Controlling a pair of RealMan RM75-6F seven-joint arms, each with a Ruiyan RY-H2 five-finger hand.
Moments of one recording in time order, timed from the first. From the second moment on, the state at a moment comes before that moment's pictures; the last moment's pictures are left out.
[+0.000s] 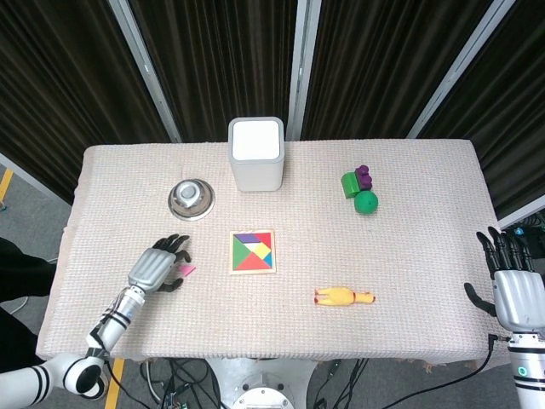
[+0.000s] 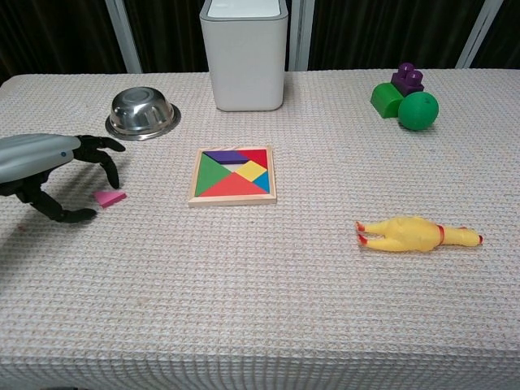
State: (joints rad) left arm -0.52 -1.50 -0.07 -1.43 1.32 0.96 0.16; right arm 0.10 -1.11 0.10 -1.60 -1.47 1.49 -0.08
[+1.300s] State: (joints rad) left arm -0.57 -1.49 -0.09 -1.51 1.14 0.92 0.24; right arm 0.10 -1.13 0.10 -1.56 -1.47 1.48 -0.04
